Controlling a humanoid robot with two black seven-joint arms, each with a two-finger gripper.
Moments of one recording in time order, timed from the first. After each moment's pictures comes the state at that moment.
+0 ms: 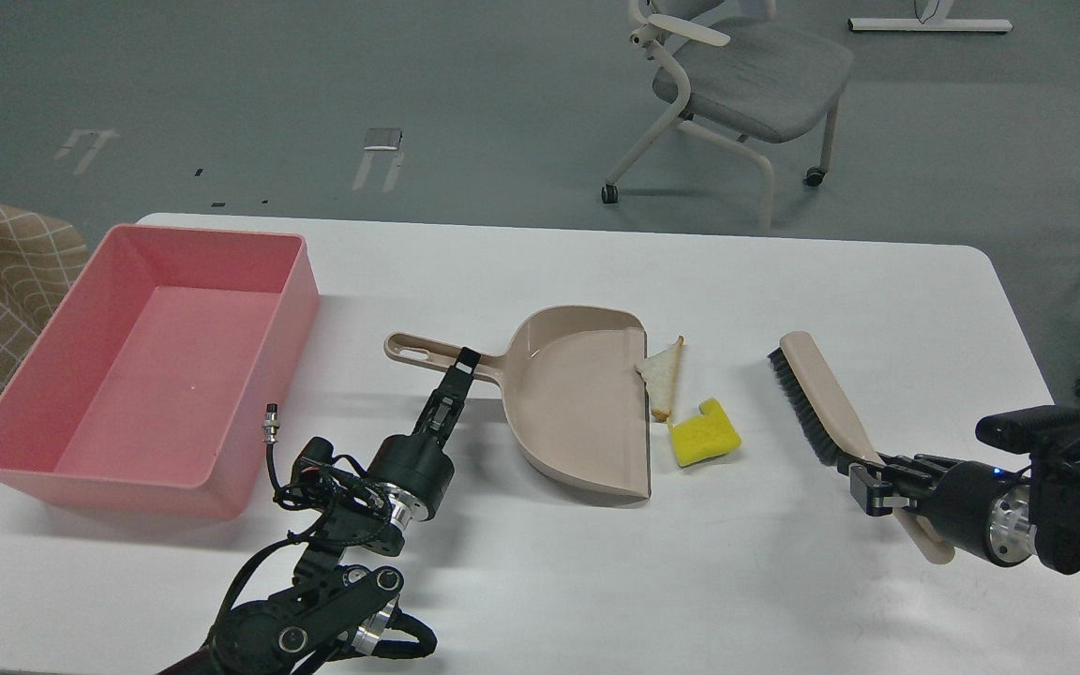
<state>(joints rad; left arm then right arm) -0.22 0.07 -0.69 -1.03 1.17 0.49 -0.42 0.05 -0.60 1.14 1.50 -2.18 0.49 0.15</state>
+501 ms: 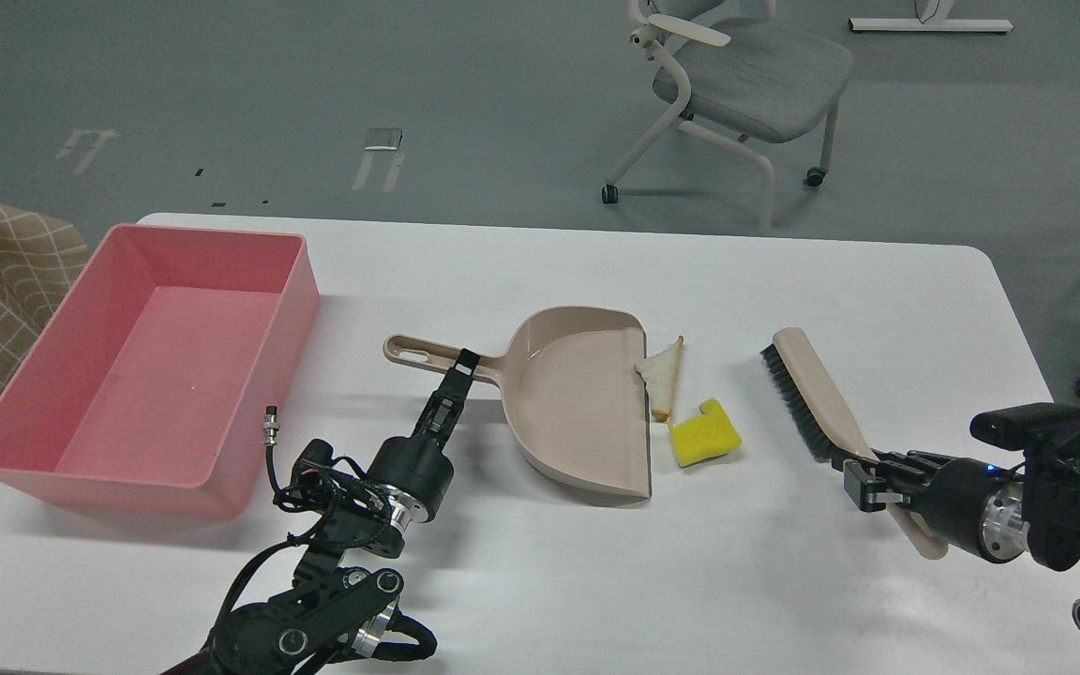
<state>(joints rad) -0.22 0.06 -0.68 -1.03 1.18 0.49 -0.42 0.06 -0.58 1.15 1.50 -2.18 0.49 0.14</state>
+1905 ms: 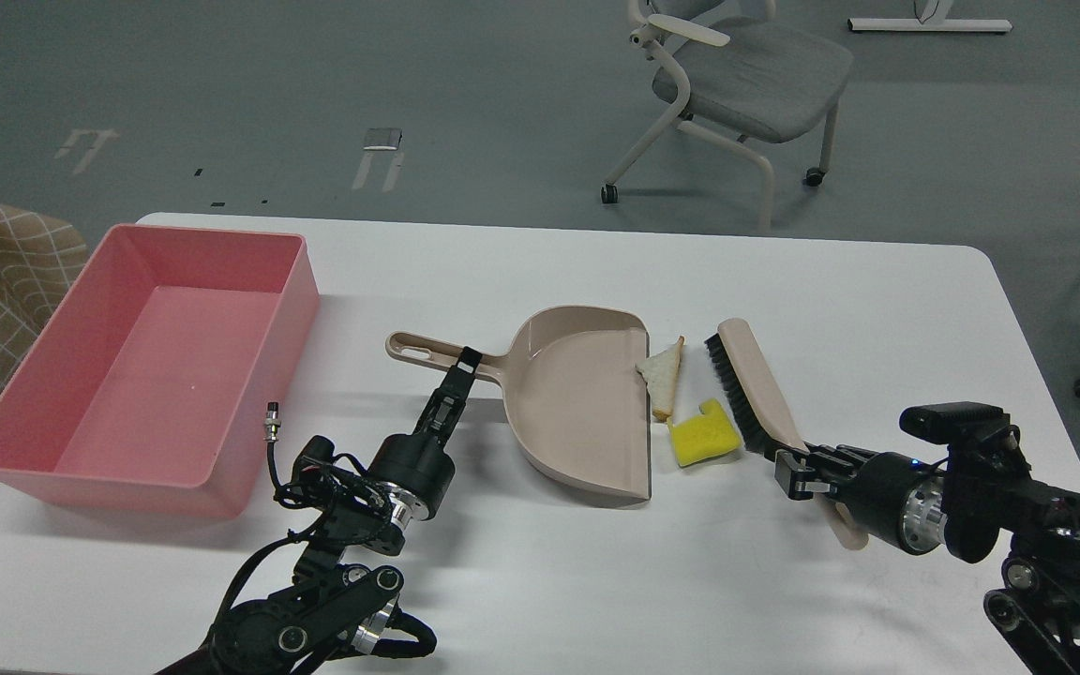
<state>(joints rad) -0.22 0.07 -0.68 -1.04 1.18 0.49 -0.42 0.10 -0.39 1.10 1.48 -2.18 0.49 0.07</state>
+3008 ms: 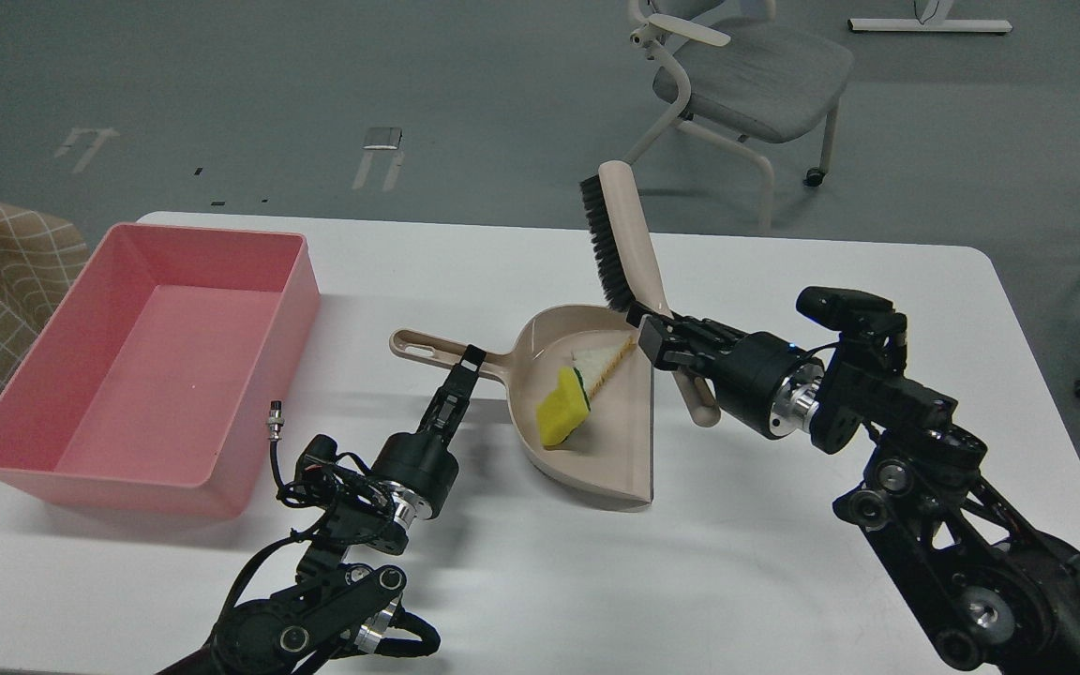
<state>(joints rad) -0.23 0.07 -0.68 -1.05 1.18 0.49 -0.42 0.28 -0.13 1.19 1.53 -2.18 0.49 0.02</state>
